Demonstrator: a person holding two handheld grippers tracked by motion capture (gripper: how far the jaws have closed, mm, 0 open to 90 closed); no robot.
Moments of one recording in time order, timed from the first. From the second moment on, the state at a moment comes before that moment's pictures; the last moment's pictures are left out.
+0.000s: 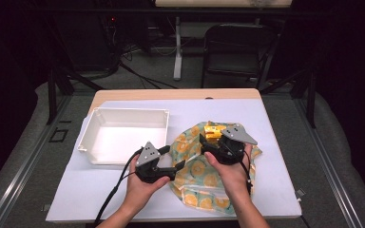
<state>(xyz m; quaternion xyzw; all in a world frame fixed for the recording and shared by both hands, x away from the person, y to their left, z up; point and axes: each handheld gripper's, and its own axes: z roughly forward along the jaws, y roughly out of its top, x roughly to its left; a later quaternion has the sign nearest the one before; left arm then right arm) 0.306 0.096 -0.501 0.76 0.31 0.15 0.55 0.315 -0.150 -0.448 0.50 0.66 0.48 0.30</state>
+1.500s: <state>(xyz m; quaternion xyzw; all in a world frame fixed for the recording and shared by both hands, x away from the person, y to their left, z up) 0.297 0.087 -0.500 0.77 0.25 0.11 0.58 0.275 -0.091 -0.439 0.44 0.70 0.52 0.22</state>
